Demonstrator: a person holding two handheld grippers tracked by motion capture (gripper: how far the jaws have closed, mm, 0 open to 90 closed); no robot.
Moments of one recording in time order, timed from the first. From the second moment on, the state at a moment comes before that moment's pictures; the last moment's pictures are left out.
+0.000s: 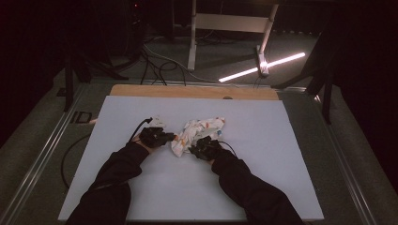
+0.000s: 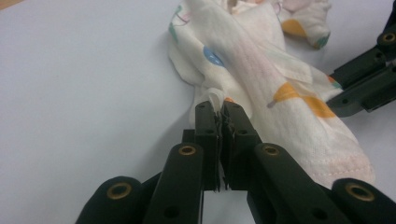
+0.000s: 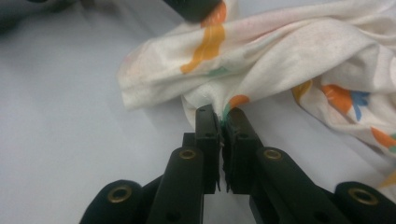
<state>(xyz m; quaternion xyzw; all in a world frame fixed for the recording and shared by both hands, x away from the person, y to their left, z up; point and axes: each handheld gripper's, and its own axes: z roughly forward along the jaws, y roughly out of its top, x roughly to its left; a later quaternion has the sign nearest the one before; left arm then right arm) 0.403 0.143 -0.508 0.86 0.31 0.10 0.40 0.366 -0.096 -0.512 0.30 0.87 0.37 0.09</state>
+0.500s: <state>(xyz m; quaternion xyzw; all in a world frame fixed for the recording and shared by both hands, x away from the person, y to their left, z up) 0.394 0.166 -0.497 0.86 0.31 0.11 0.40 0.348 -0.125 -0.504 0.27 0.89 0.35 0.10</state>
